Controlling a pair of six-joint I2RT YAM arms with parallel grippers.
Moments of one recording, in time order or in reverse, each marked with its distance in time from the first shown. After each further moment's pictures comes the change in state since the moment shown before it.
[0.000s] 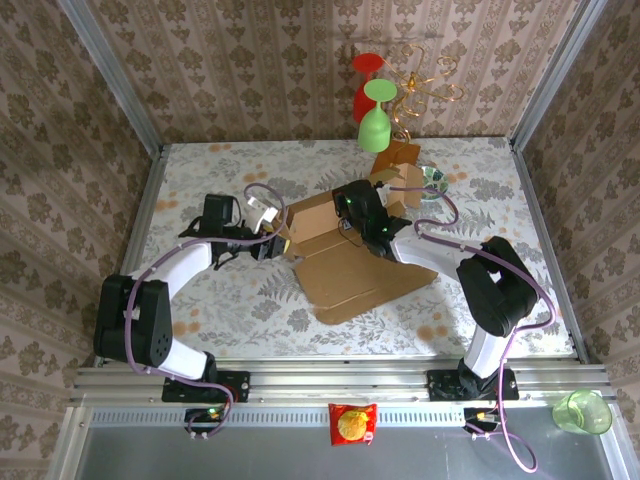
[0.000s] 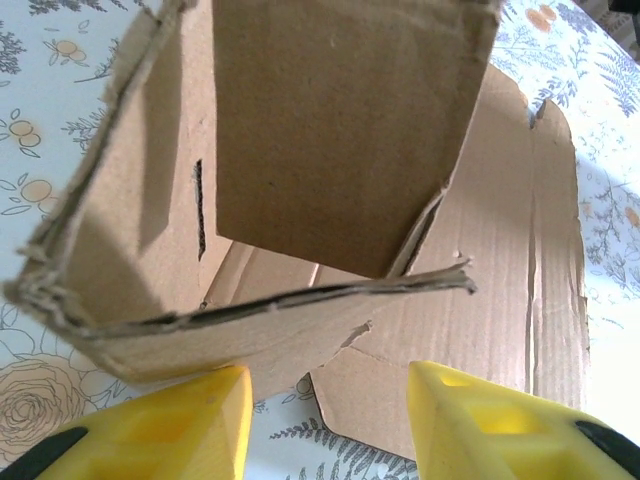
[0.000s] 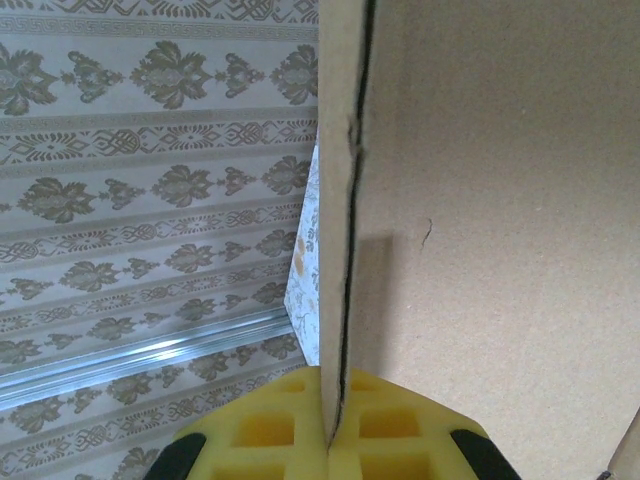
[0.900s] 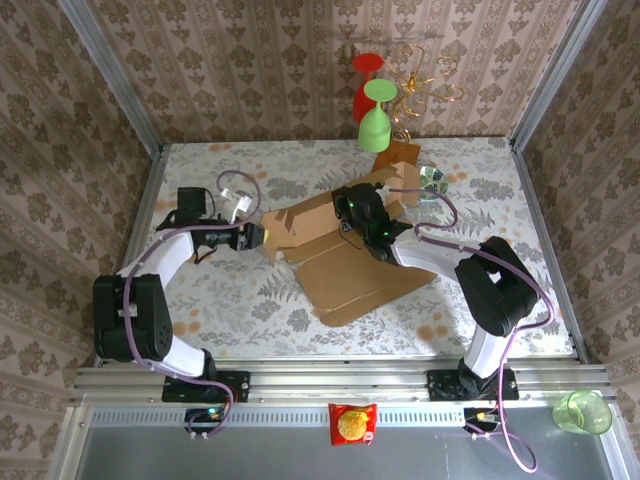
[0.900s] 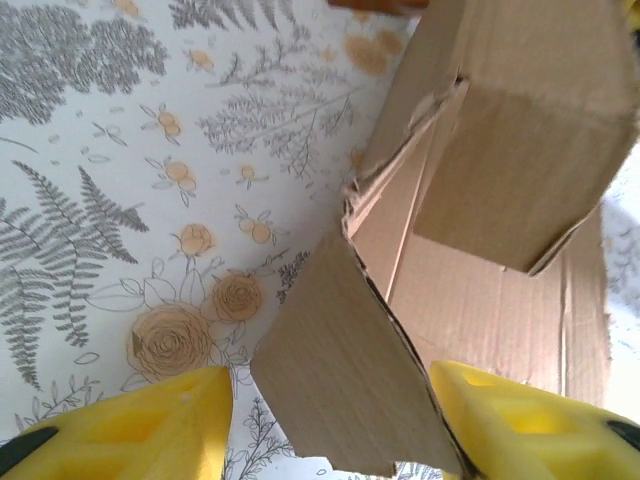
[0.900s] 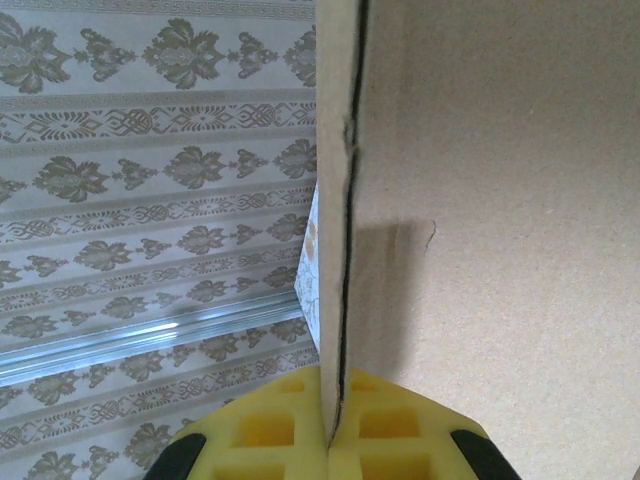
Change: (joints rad) left arm 0.196 0.018 0.081 -0.138 0.096 0.061; right arm -0.005 0.000 -0.043 0.085 -0.037 -0.018
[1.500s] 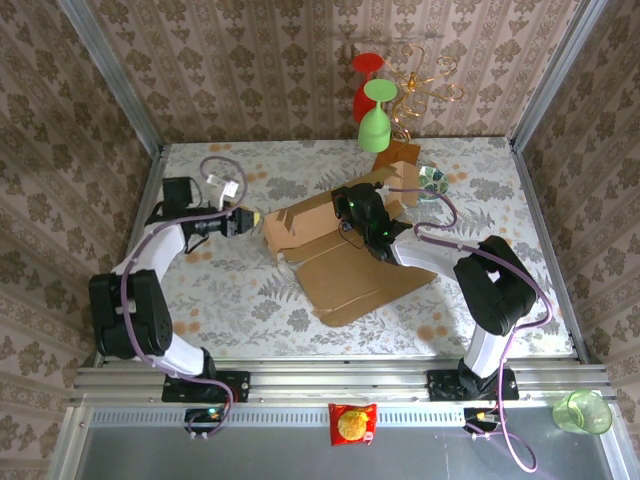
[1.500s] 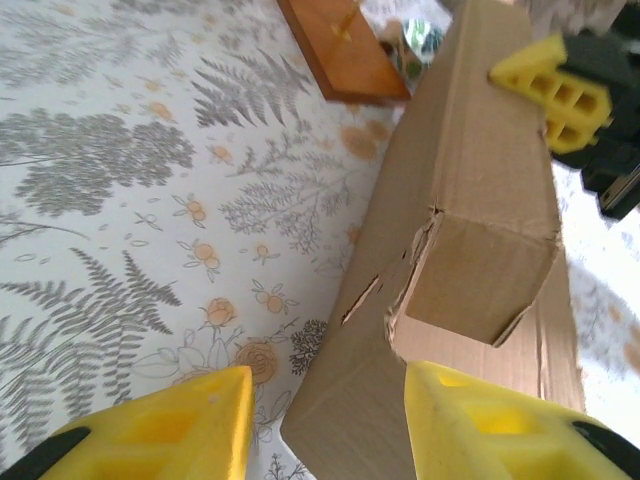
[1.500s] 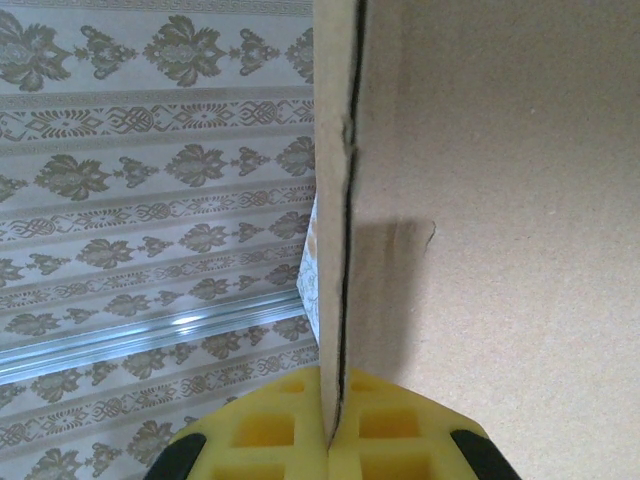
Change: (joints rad) left arm 0.037 0.052 0.098 0.008 0.072 -0.010; right arm -0.006 0.009 0.000 0.015 -0.008 0.000
